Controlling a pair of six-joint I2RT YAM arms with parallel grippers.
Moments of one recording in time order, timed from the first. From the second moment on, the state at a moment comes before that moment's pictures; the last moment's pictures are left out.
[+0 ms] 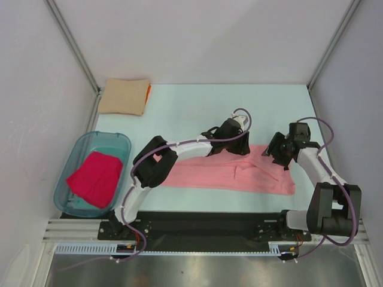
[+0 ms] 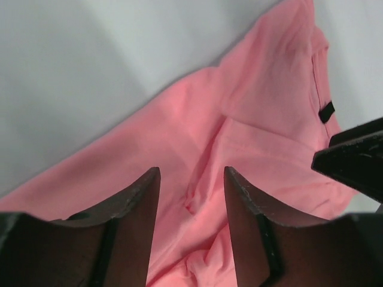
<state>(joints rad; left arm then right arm) -0.90 2.24 1.63 -0.02 0.12 -0.56 -0.08 1.32 0.81 -0.50 -0.19 0.48</state>
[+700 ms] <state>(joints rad) -0.96 2.46 1.96 -0.16 0.14 -0.44 -0.19 1.07 0.78 -0.53 -0.21 0.49</state>
